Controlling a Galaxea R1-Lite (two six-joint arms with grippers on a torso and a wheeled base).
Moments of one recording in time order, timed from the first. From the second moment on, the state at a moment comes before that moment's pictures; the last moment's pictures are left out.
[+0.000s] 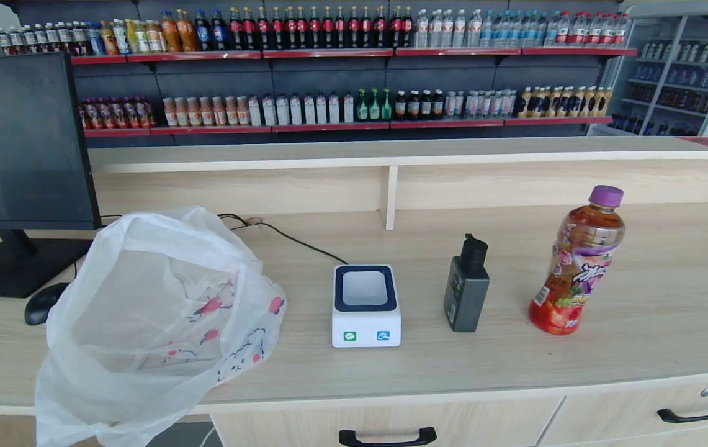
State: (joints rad) left arm 0.00 0.00 0.00 0.00 0.00 0.00; right arm 0.00 0.00 0.00 0.00 0.03 -0.03
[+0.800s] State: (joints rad) left arm 0.00 0.00 0.00 0.00 0.00 0.00; right arm 0.00 0.11 -0.22 -0.15 0.07 -0.07
